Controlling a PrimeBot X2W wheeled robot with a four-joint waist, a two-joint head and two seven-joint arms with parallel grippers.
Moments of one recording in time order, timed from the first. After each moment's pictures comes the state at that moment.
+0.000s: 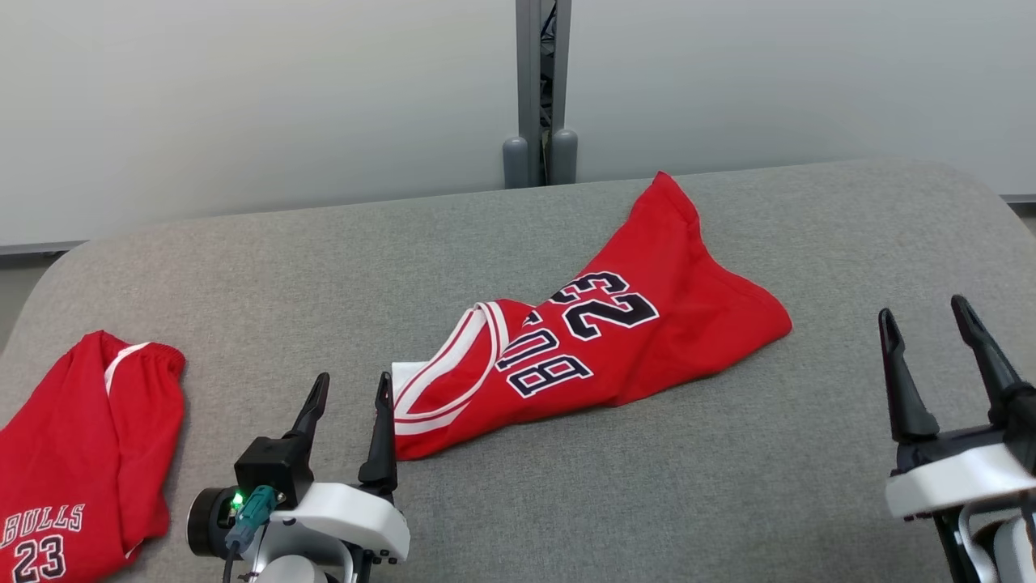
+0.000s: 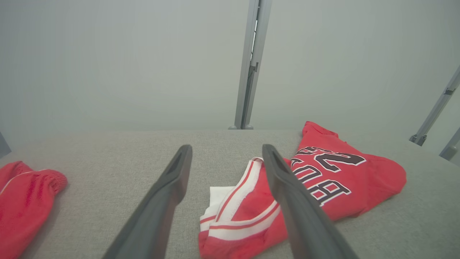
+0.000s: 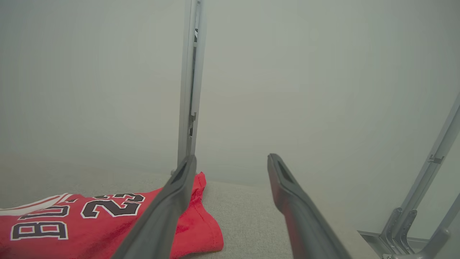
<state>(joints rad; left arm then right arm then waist) -0.15 0.05 -0.26 0.36 -0.31 0.13 -0.26 -0.16 -0.20 -0.03 0.20 0.09 0.13 -0.26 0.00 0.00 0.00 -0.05</state>
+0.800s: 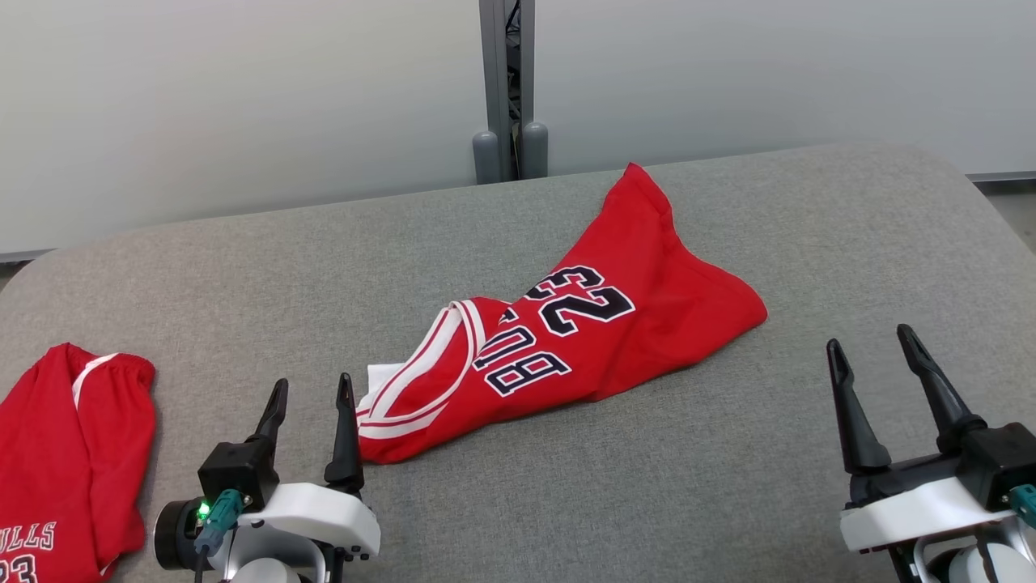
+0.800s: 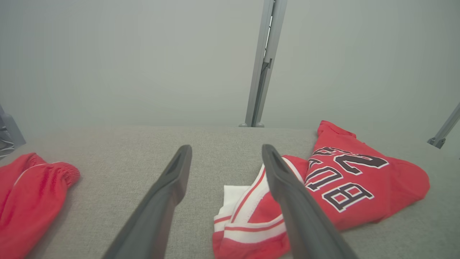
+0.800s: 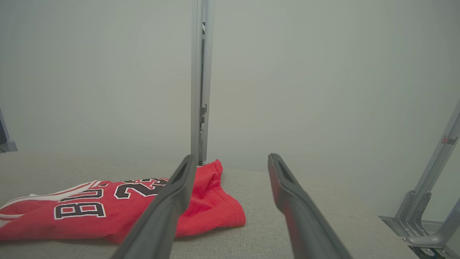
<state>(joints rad) -0.13 0.05 -0.18 0.36 -0.30 0.14 -0.26 -0.07 -0.12 0.01 0.11 0.07 0.13 -0.26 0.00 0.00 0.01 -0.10</state>
